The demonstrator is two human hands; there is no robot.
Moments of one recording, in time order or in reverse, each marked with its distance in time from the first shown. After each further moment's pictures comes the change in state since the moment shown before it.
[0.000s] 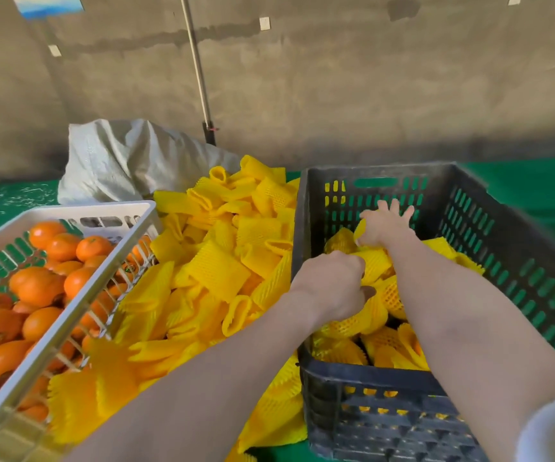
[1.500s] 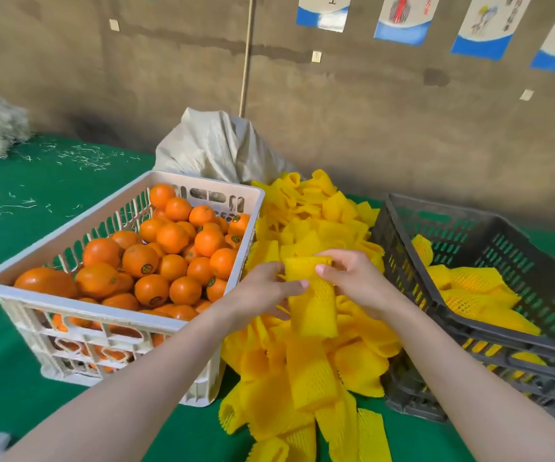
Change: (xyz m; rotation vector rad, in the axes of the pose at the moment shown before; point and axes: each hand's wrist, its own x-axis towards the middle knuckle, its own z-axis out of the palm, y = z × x) left_hand -0.252 -0.177 -0.104 -1.163 -0.050 -0.512; right_hand -0.275 -0.264 -0.071 1.057 -0.103 -0.441
